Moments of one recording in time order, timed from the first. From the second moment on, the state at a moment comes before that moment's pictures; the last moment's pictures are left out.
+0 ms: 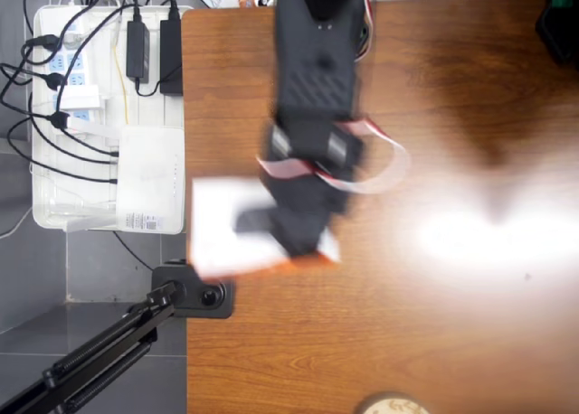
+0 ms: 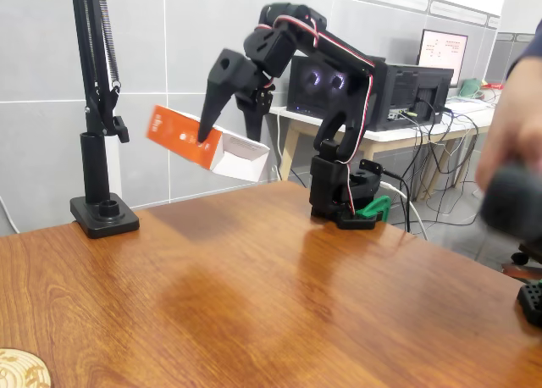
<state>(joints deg) 13.2 123.8 104.8 74.3 14.3</state>
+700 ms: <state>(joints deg) 12.4 123.0 136.2 52.5 11.1</state>
